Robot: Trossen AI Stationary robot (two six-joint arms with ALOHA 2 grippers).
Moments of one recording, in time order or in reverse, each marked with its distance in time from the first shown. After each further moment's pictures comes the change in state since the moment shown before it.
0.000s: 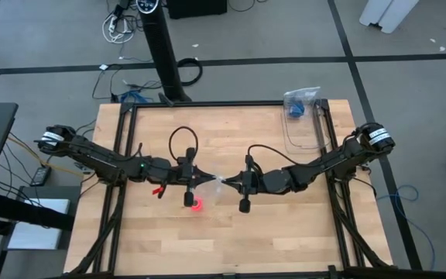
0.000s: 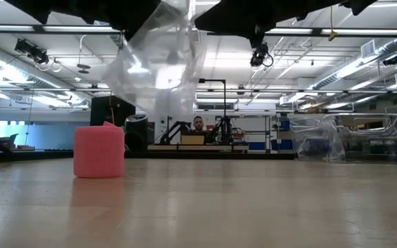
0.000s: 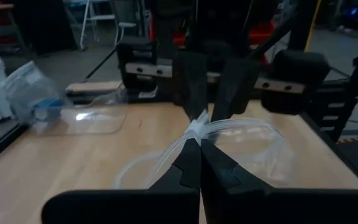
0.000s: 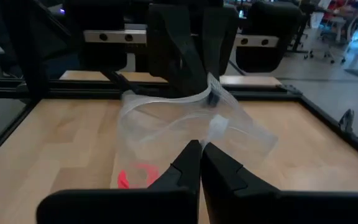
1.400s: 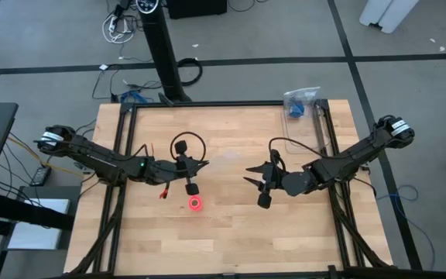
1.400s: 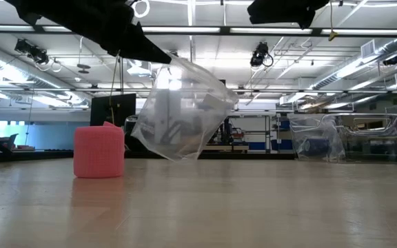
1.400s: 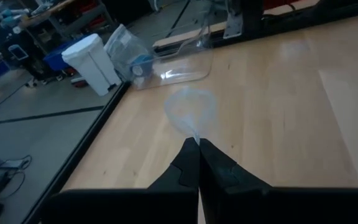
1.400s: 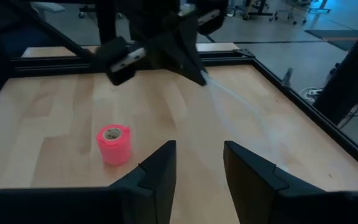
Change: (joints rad) left arm 0.009 -0.004 0.000 -0.219 -0.353 0.158; right arm 0.111 -0.290 0.000 -0.525 0.237 0.203
